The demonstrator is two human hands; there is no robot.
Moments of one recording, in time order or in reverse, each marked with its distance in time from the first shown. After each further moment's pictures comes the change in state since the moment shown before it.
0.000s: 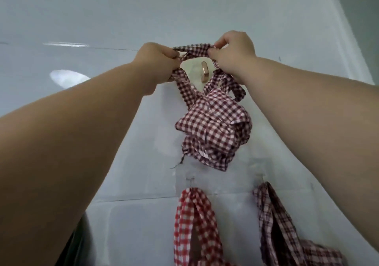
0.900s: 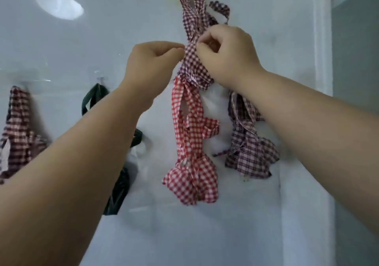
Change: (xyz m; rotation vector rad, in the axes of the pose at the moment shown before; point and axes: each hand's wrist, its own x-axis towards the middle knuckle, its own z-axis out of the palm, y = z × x) left_hand -0.221 -0.022 -0.008 0.045 -0.028 -0.040; right_hand -0.224 0.000 -0.039 0.025 -0.110 -0.165
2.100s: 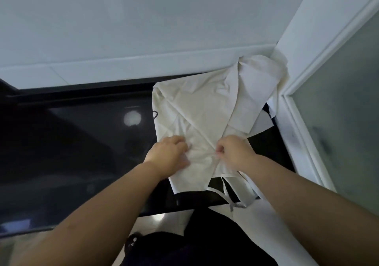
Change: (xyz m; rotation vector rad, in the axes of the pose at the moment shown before) left_hand -0.579 -0.215 -0.002 0.606 -1.435 -0.698; right_hand -0.621 -0.028 -0.010 -0.124 -1.692 0.977
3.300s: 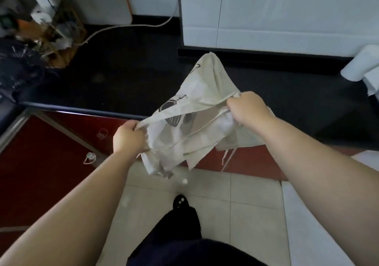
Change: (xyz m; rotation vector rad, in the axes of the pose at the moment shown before) left_hand -0.410 -0.251 0.033 -0.880 0.775 -0.787; right_hand -0.183 -0.346 0.115 0.413 0.249 -0.086
